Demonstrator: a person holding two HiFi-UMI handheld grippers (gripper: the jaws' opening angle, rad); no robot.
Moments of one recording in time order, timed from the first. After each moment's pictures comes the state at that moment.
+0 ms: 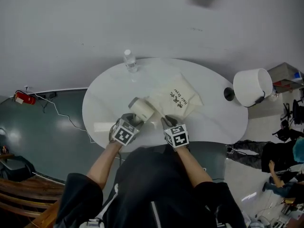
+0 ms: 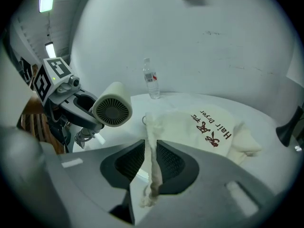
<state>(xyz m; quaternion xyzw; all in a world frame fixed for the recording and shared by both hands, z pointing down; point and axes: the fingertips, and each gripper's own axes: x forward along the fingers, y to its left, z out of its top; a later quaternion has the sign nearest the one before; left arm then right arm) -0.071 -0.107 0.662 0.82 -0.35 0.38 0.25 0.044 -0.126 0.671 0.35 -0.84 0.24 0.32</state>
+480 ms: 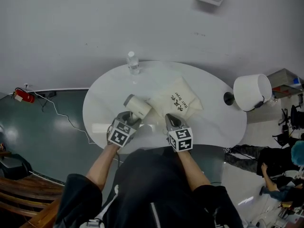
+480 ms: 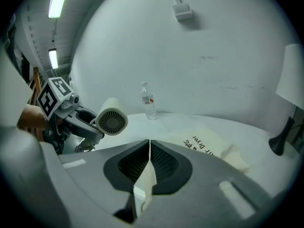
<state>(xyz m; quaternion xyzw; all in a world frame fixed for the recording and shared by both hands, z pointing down) -0.094 -0.124 0.632 0.82 -0.41 0.32 0.24 0.044 -0.148 0.613 0.40 -0.86 0.20 0.24</state>
